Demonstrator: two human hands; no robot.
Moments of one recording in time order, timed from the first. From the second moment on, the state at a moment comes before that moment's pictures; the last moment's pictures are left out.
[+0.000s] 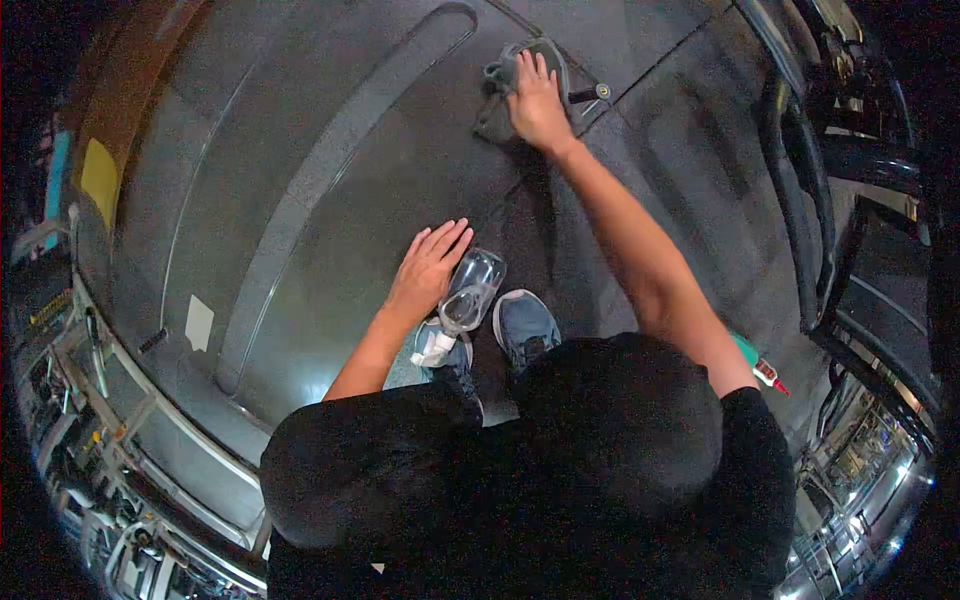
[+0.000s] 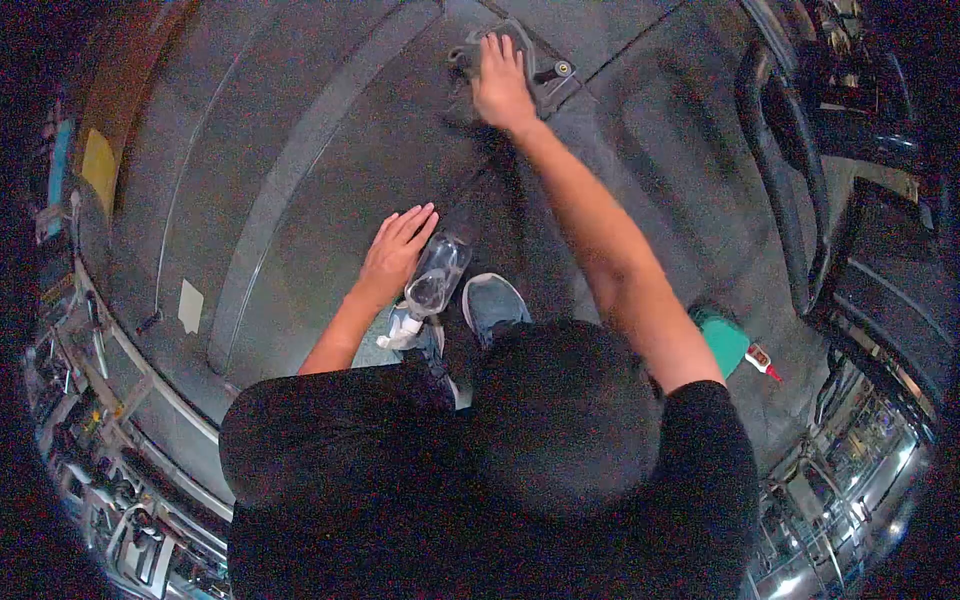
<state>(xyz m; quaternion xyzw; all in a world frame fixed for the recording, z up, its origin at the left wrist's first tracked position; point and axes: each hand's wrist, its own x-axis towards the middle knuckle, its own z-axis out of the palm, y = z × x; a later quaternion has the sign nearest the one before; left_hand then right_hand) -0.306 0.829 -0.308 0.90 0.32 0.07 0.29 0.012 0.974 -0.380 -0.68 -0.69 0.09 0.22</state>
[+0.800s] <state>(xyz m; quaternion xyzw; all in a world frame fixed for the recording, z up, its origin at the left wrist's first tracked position) -0.307 0.831 -0.309 0.90 0.30 0.06 0.31 -0.078 0.936 -0.344 -0.52 -0.83 0.16 0.11</state>
